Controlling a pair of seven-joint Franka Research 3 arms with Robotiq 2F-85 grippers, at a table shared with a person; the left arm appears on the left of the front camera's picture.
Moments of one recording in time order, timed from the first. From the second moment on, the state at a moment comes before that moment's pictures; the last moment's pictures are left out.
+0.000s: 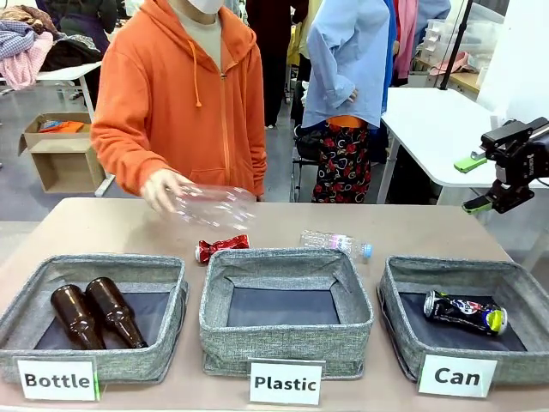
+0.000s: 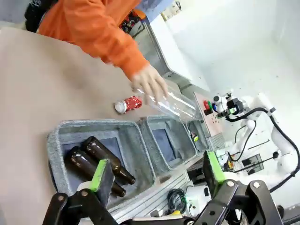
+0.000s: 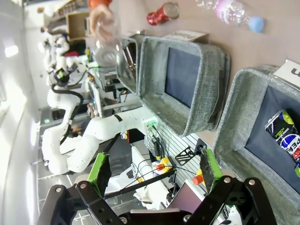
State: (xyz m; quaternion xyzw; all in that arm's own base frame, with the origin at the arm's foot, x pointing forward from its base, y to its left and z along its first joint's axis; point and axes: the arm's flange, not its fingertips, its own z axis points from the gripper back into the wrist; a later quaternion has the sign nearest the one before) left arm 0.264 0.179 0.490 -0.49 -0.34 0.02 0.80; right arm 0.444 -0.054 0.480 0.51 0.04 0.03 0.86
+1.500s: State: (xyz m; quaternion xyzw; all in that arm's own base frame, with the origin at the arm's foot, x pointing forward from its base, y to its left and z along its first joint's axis) left arm 0.320 0.125 0.483 -0.49 -0.30 0.02 0.82; right arm 0.444 -0.054 0.480 0.51 0.04 0.03 0.86
